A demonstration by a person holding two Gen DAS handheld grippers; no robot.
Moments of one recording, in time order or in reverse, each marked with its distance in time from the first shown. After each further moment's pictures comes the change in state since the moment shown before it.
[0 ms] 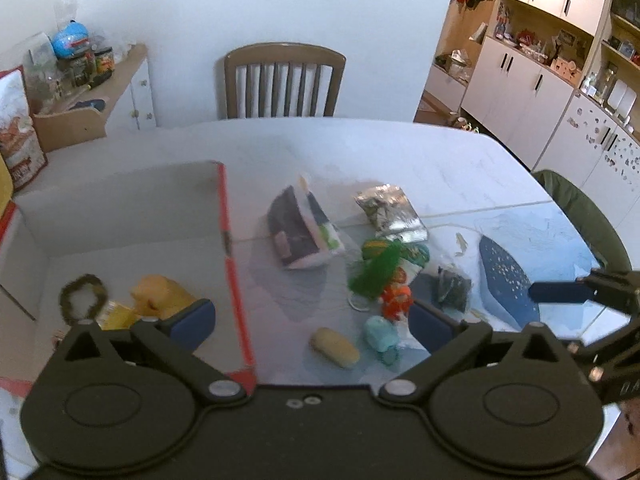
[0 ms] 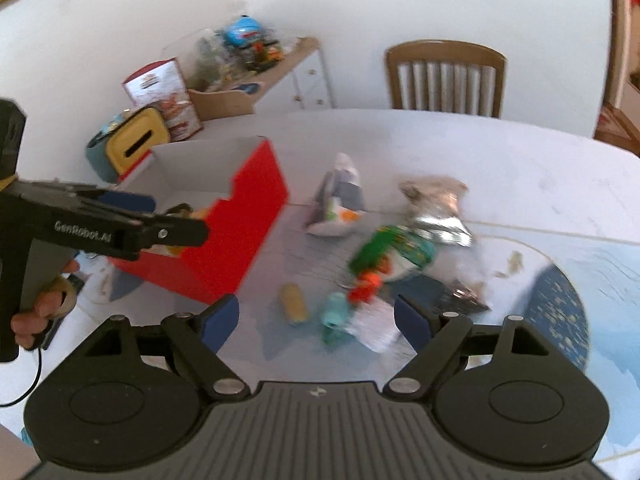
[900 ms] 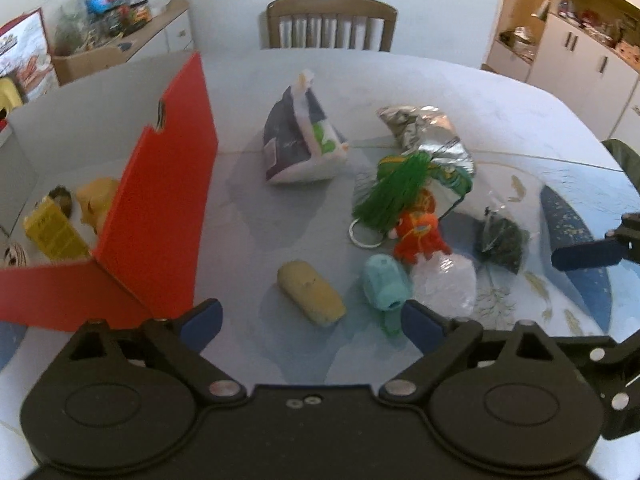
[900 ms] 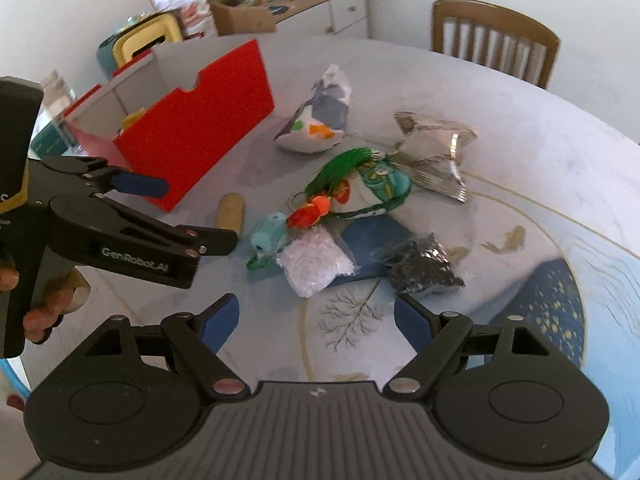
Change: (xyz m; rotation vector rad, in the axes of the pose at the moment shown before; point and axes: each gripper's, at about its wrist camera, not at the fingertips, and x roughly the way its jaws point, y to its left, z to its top) left arm 0.083 -0.048 -0.053 -0.097 0.084 0.204; right arm 0.062 -0.059 -0.026 -0.246 0.182 0.074
